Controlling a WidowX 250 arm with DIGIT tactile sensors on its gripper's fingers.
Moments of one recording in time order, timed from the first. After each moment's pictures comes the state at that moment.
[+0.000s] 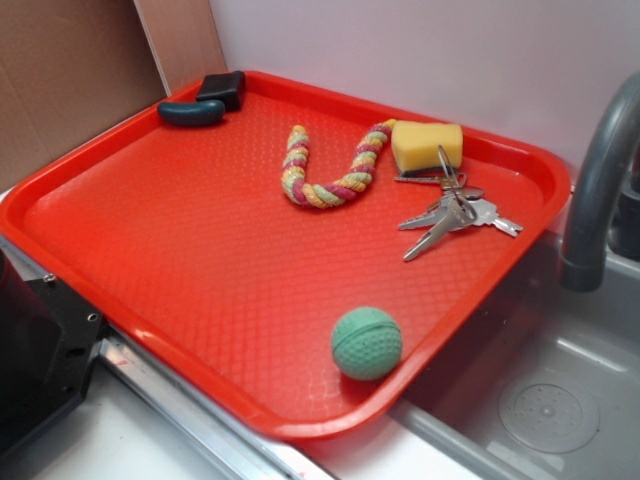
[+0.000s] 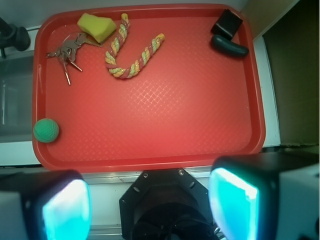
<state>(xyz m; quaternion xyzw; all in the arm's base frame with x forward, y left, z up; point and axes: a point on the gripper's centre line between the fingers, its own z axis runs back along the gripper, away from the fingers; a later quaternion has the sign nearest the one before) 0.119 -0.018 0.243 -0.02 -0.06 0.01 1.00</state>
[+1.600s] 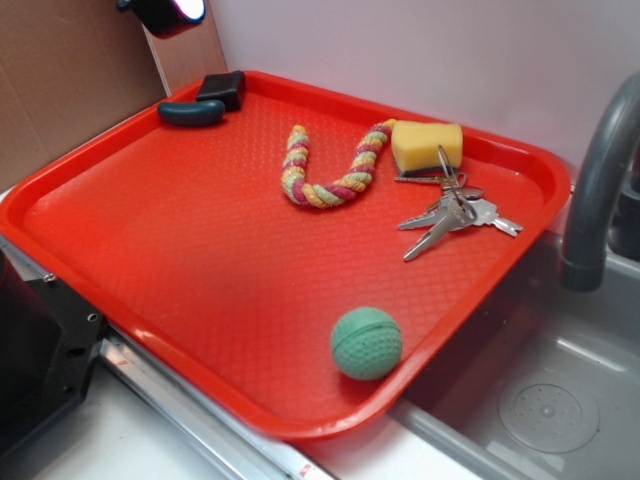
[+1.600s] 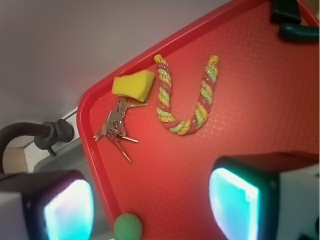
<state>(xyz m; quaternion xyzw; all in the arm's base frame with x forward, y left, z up) 0.216 -0.061 0.192 -0.17 -0.13 0.22 0.95</state>
